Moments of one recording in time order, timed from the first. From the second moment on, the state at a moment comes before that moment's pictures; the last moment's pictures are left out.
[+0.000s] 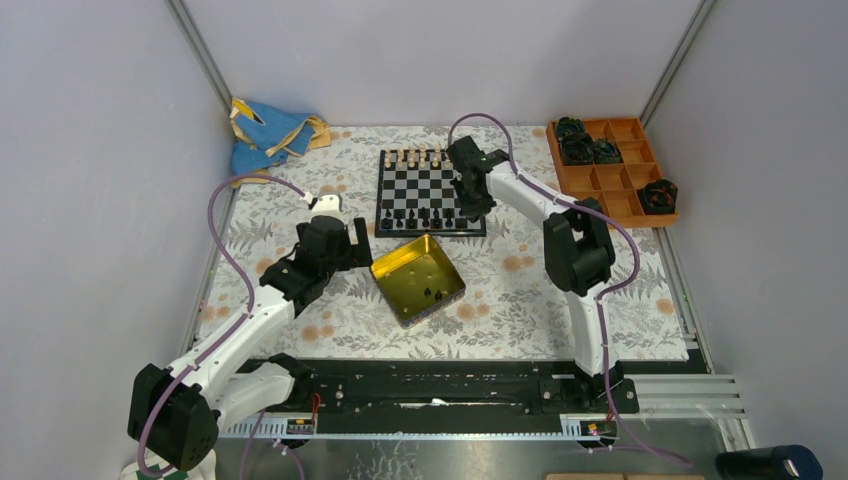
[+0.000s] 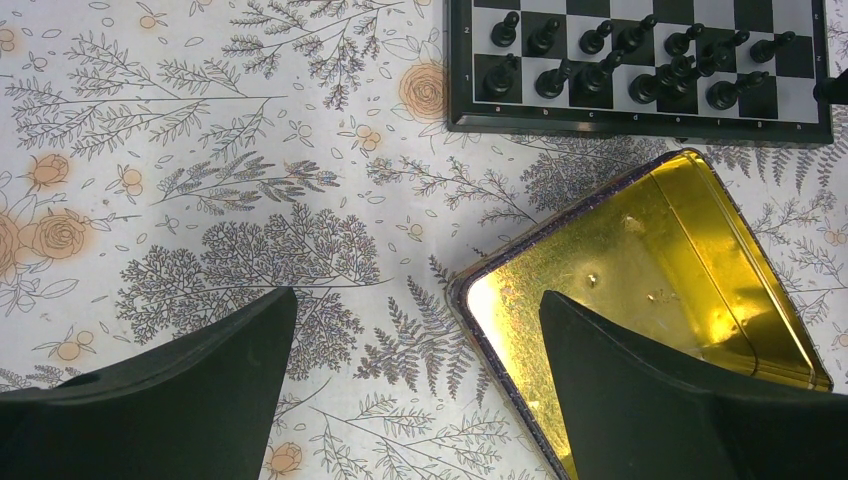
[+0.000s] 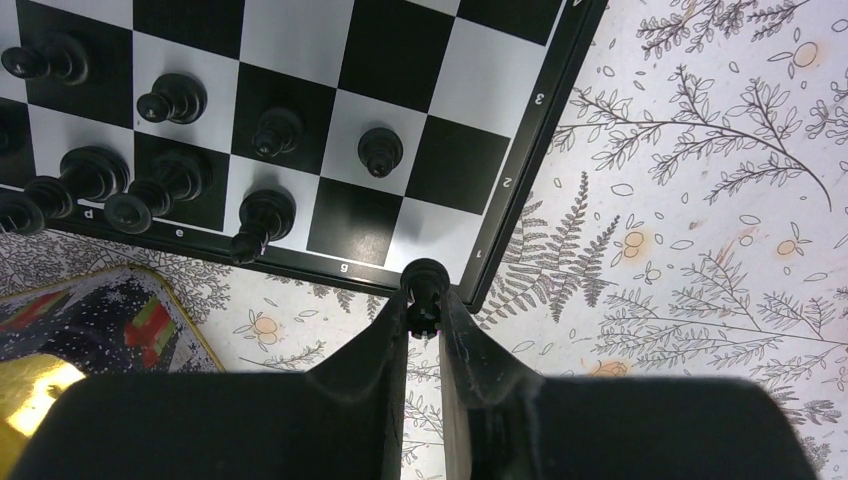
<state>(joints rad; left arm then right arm) -0.46 1.00 0.68 -0.33 -0.30 -0.41 0.53 2.16 1.81 -0.84 0.16 0.18</state>
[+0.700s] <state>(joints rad) -0.46 1.00 0.68 -0.33 -0.30 -0.41 0.50 2.20 1.83 -0.85 0.11 0.19</state>
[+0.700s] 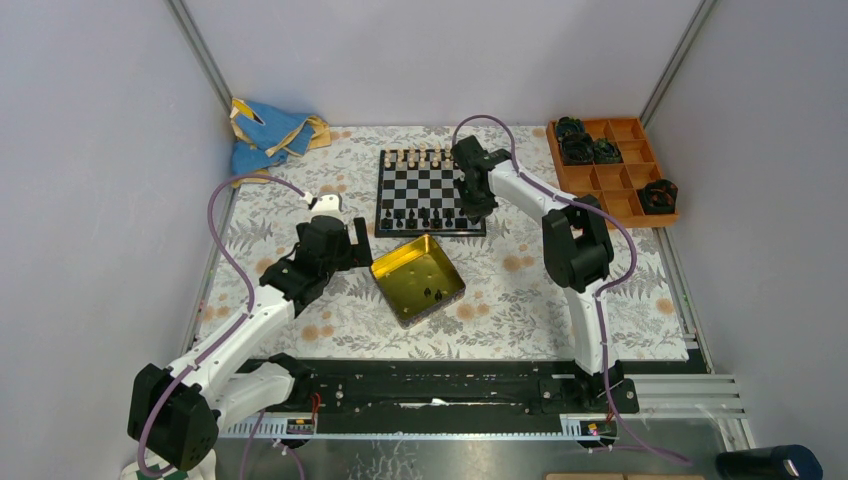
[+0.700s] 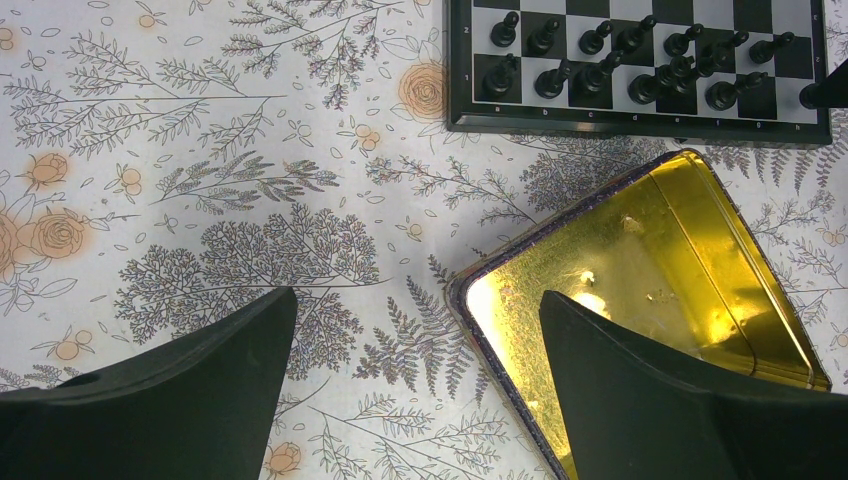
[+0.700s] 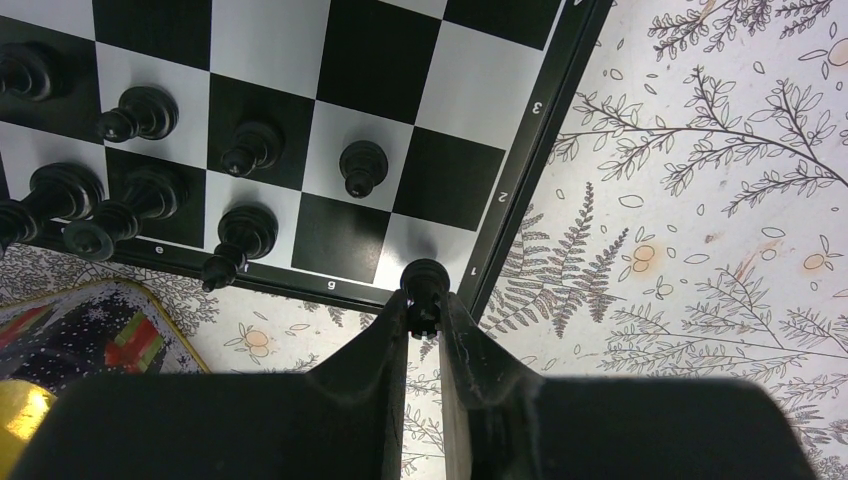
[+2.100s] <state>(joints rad) -0.46 1.00 0.68 -0.33 -0.30 -0.41 0.51 2.06 1.65 -0.79 0.12 0.18</state>
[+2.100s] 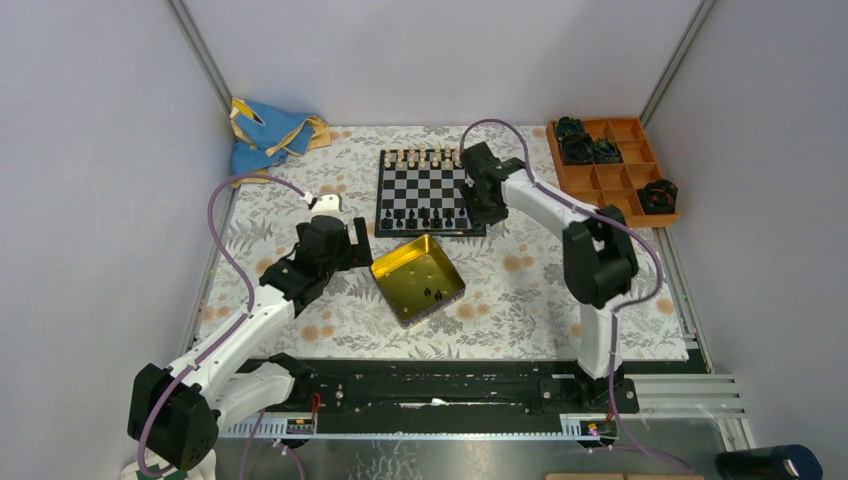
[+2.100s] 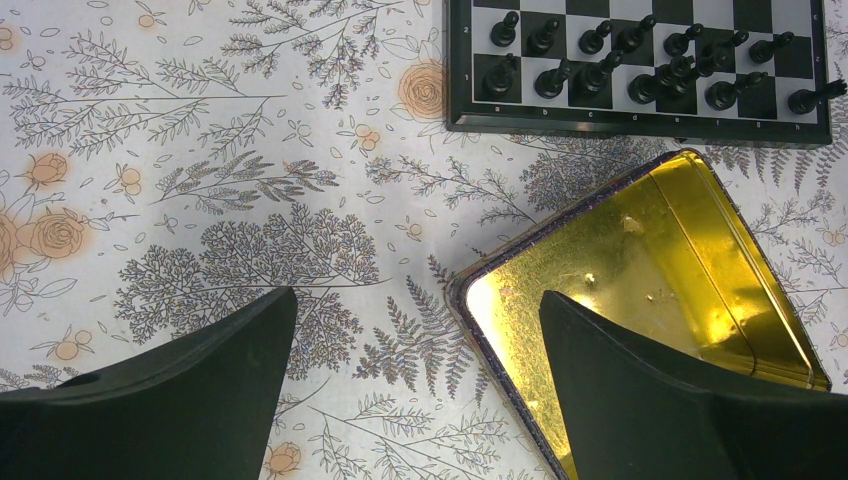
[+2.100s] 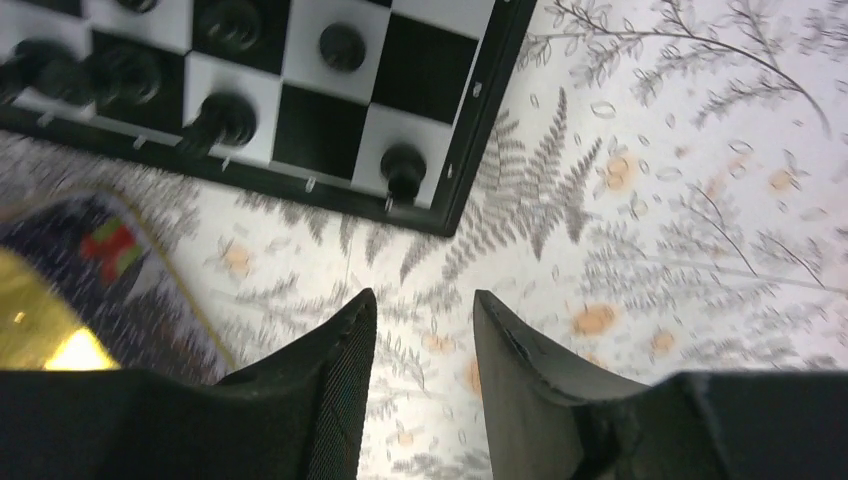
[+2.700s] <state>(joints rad) -0.46 1.01 0.68 -0.33 -0.29 -0.41 0.88 1.77 1.51 -0.77 0.16 0.22</state>
